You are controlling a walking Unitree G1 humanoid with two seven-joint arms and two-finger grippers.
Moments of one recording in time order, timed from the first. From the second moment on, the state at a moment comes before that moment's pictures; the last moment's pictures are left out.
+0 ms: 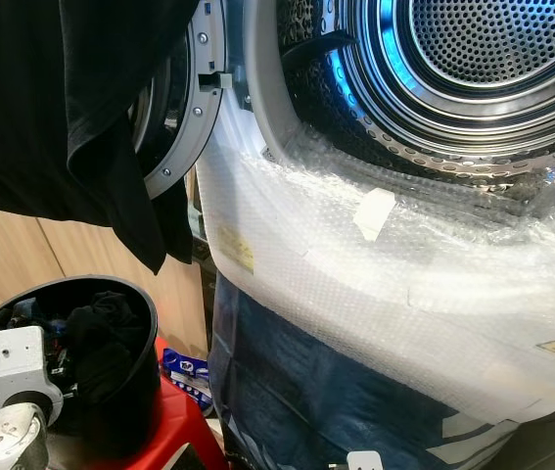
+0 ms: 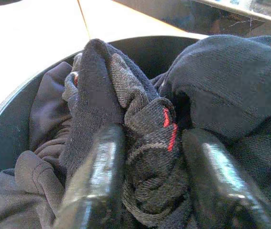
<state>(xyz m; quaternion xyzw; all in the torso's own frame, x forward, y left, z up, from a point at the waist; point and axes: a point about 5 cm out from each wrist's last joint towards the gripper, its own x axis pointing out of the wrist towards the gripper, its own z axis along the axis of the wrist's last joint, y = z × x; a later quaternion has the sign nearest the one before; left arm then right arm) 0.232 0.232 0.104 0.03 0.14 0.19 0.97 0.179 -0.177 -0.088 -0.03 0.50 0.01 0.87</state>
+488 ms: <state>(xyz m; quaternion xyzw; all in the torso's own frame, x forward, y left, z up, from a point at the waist) 0.231 0.219 0.131 0.03 0.06 0.12 0.99 0.179 -0.176 -0.088 -0.03 0.50 0.02 0.87</state>
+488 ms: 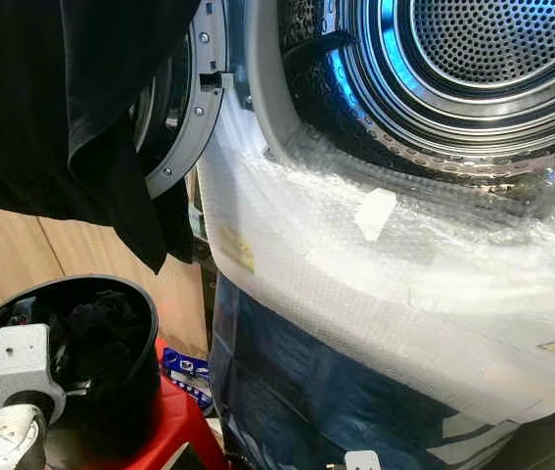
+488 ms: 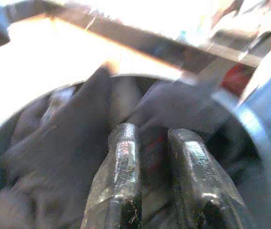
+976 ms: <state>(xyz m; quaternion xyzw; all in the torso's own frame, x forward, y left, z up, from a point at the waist) 0.230 0.152 0.158 0.00 0.03 -0.18 0.98 0.182 -0.170 -0.087 -0.03 0.49 0.02 0.87</state>
